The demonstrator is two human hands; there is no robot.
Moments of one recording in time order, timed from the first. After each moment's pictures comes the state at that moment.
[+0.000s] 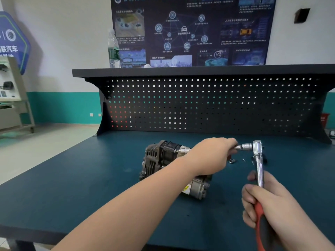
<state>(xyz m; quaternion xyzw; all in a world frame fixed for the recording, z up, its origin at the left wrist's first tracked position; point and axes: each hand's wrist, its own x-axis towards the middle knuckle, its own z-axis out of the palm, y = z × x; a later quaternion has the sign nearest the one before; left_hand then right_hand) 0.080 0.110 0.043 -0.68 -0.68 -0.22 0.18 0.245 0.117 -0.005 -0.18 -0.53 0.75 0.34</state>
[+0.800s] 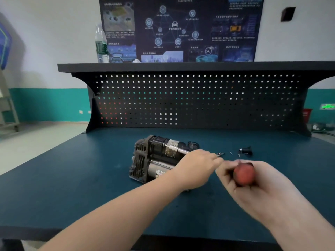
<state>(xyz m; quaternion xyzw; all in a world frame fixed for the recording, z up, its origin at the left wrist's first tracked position) 0.089 0.105 -0.002 -0.72 -0.62 -0.03 0.32 0.251 0.100 0.044 -0.09 -0.18 0.95 0.25</state>
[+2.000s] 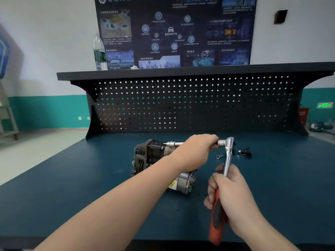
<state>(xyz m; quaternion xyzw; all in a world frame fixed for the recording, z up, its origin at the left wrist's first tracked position) 0.086 0.101 0.044 -0.69 -0.66 -0.25 0.16 0.218 0.104 -0.013 -0.22 -0.57 0.70 0.38</state>
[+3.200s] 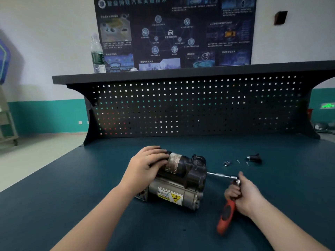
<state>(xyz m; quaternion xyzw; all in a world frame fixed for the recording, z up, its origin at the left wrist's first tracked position) -0.026 0.034 -0.012 -0.57 -0.66 -0.40 0.29 0.149 0.254 -0.076 -0.31 -0.20 0.88 0.30</state>
